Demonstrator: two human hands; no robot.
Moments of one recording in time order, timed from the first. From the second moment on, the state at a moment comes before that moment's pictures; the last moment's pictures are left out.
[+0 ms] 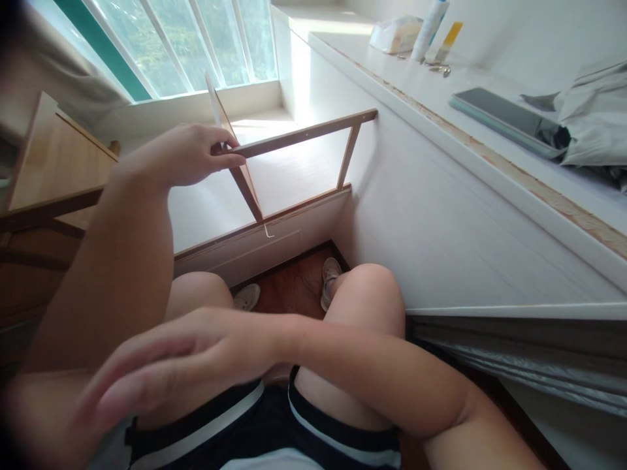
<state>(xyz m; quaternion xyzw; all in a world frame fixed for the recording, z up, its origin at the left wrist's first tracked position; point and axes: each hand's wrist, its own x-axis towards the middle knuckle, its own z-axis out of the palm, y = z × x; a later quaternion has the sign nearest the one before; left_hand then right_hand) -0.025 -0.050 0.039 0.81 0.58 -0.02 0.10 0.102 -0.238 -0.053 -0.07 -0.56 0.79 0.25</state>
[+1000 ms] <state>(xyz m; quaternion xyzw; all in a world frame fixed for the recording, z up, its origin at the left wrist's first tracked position) -0.047 -0.008 0.002 0.83 0.55 0.06 0.04 0.093 -0.119 -0.190 -0.44 -0.05 0.79 0.42</state>
